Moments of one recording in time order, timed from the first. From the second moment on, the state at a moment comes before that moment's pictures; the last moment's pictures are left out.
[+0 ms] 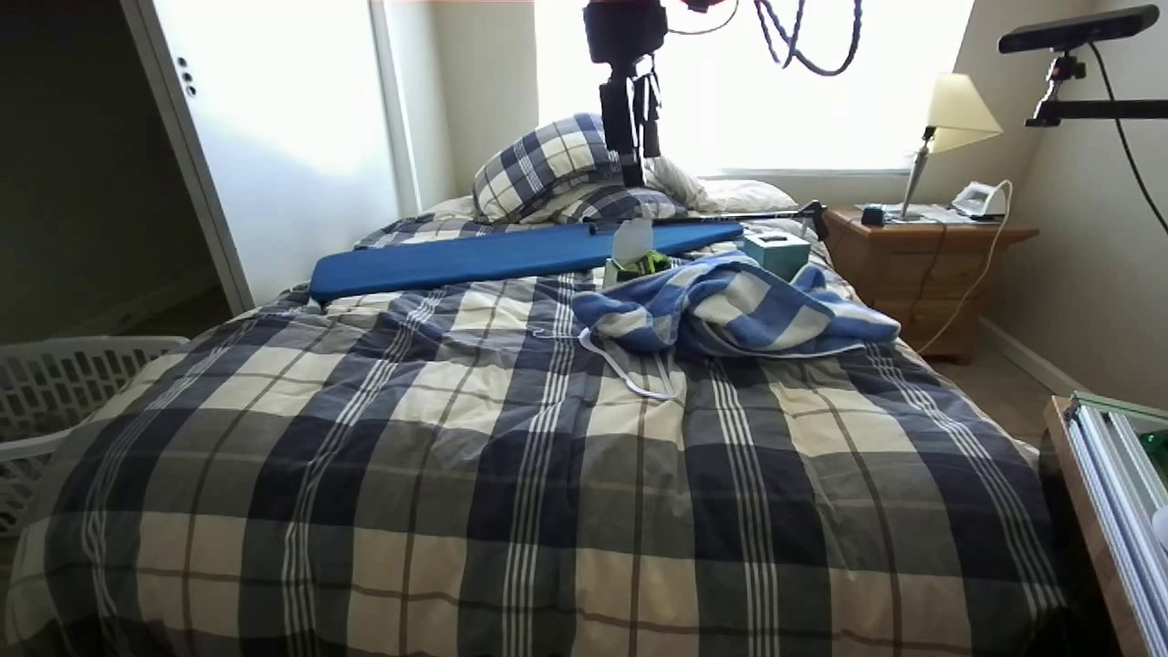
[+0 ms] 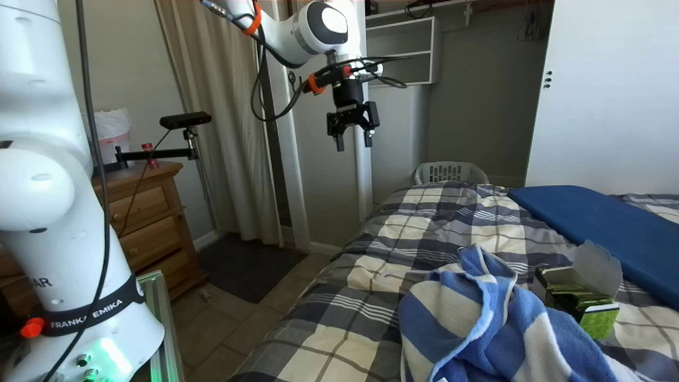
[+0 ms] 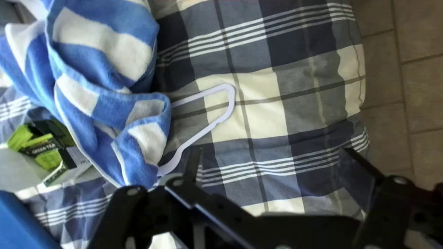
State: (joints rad) arm 0.03 0.15 0.07 -1.86 -0.26 1.90 -0.04
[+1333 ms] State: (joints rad) arm -0.06 0.49 0.01 -1.49 -0.20 1.91 -0.46
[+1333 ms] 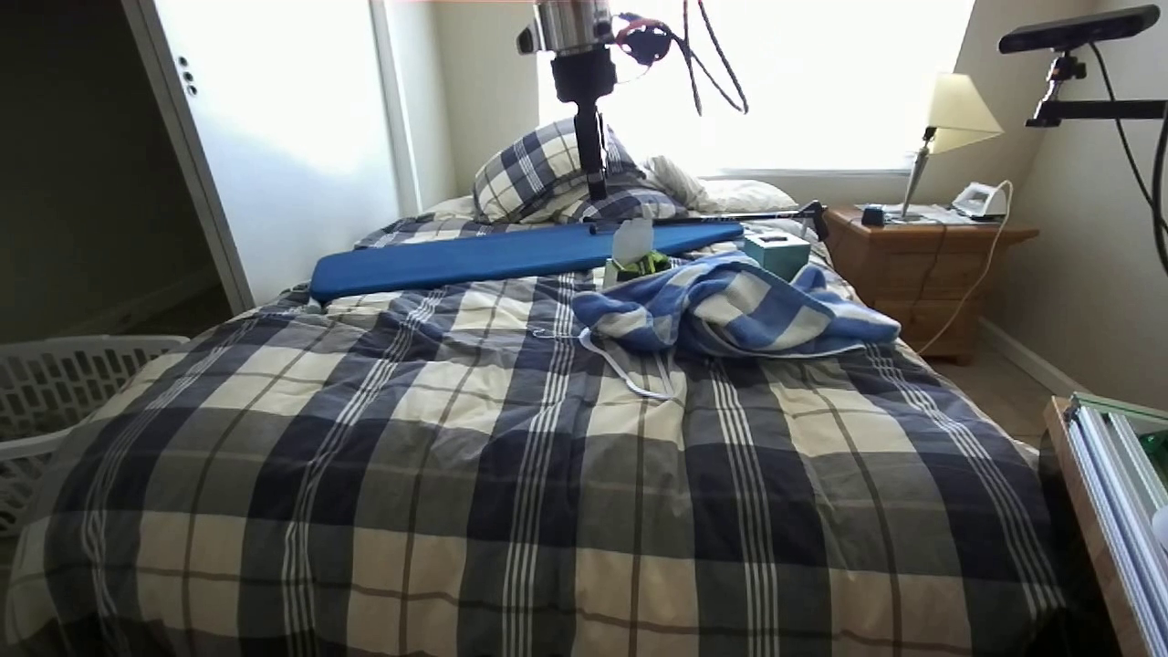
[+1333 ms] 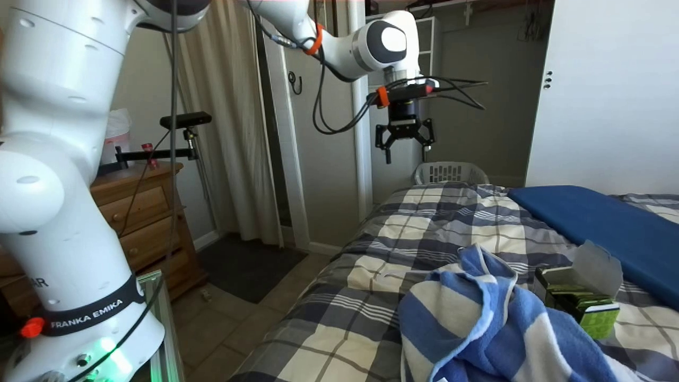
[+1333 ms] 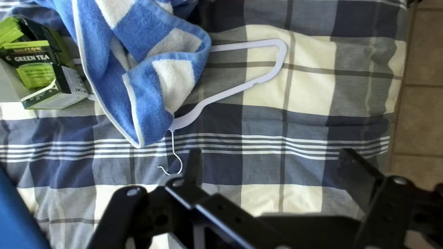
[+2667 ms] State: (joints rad) arm -0.22 1.16 0.08 -0.80 -0.02 1.99 -0.70
